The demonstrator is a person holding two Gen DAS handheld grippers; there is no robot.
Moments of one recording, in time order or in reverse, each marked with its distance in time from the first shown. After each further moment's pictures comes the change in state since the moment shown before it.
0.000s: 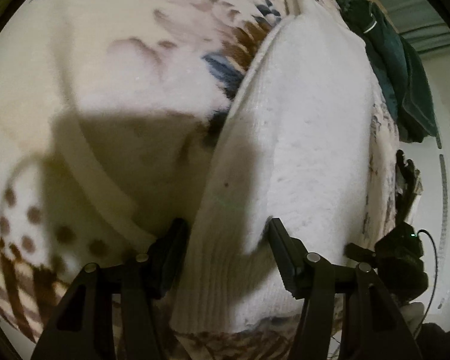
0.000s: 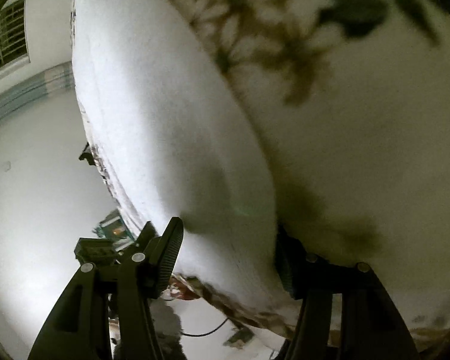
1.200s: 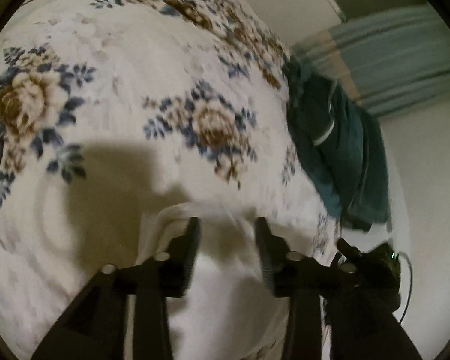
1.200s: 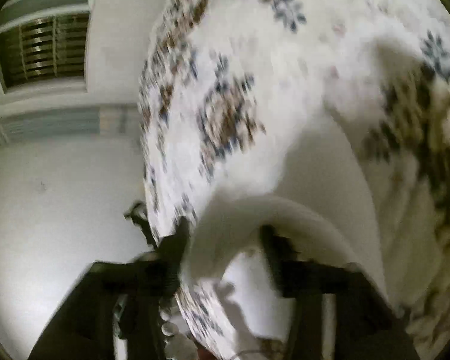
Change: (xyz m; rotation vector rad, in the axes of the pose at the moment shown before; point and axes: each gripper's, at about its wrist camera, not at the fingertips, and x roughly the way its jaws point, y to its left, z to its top) left arm -0.021 -0.126 0.352 -0.007 -0.231 -0.263; right arm -0.133 0.287 0.324 -0.206 -0.350 0.165
